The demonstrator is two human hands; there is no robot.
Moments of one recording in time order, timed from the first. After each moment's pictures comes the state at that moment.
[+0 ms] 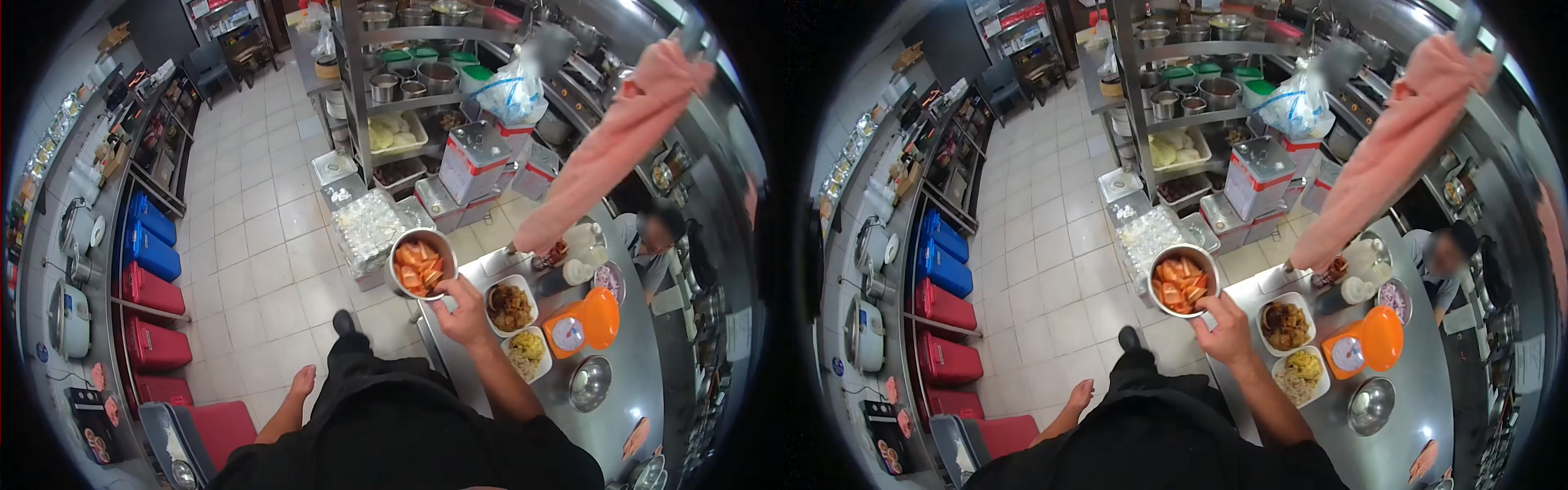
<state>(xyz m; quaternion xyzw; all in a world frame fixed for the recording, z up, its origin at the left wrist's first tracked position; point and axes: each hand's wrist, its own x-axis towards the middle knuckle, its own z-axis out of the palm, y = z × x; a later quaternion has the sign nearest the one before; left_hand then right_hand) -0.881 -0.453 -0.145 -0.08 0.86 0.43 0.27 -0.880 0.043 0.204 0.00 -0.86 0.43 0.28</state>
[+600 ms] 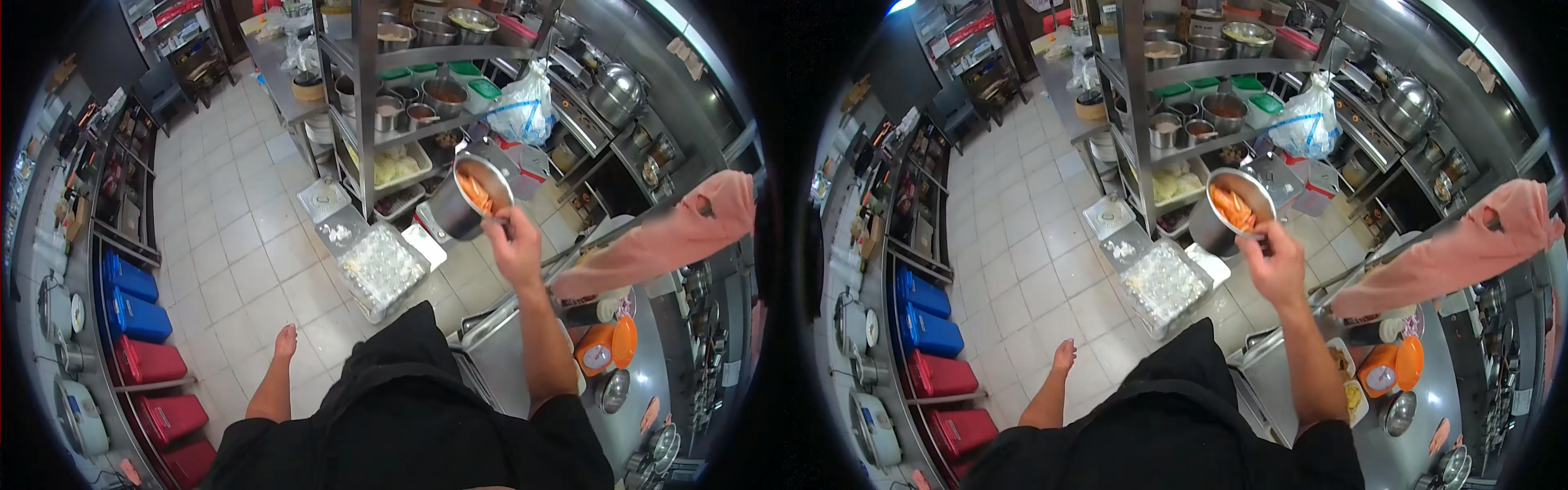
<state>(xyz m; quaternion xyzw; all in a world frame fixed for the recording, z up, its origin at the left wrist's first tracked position) -1.297 -0.452 -0.128 -0.07 0.85 0.45 0.27 -1.153 0.079 0.289 -0.16 -0.81 0.43 0.36</state>
